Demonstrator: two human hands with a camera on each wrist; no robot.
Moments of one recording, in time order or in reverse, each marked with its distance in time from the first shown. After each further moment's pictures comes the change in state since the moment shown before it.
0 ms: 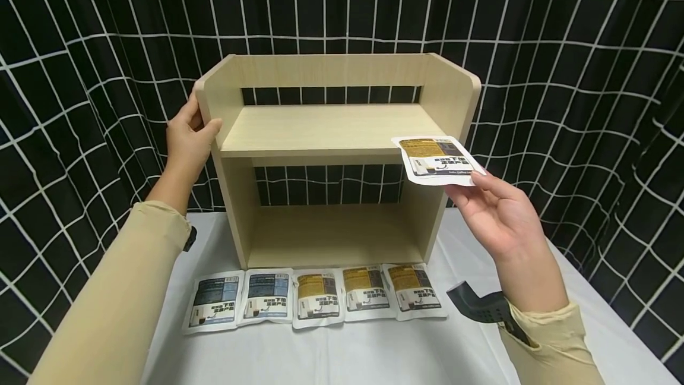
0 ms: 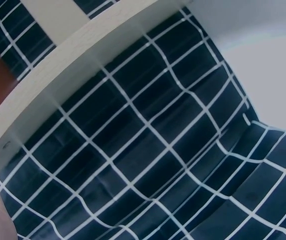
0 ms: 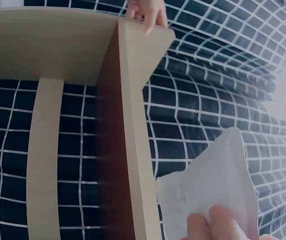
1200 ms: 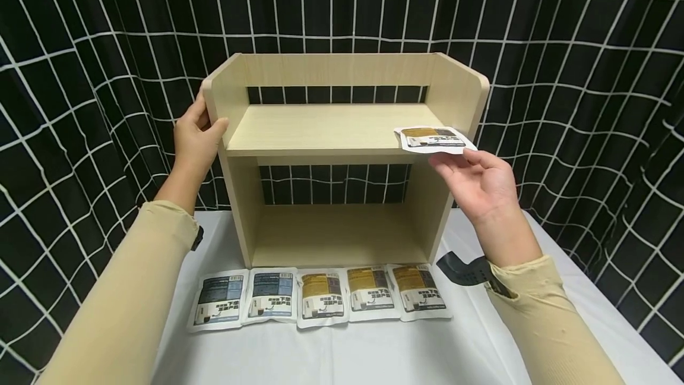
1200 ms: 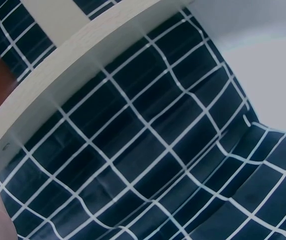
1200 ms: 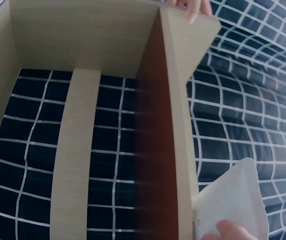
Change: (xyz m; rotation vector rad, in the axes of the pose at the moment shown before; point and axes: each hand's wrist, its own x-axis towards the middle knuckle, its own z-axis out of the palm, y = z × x) left_hand 0.001 -0.003 0.000 -0.013 0.001 0.025; right_hand 0.053 0.008 0.014 0.197 0.016 0.001
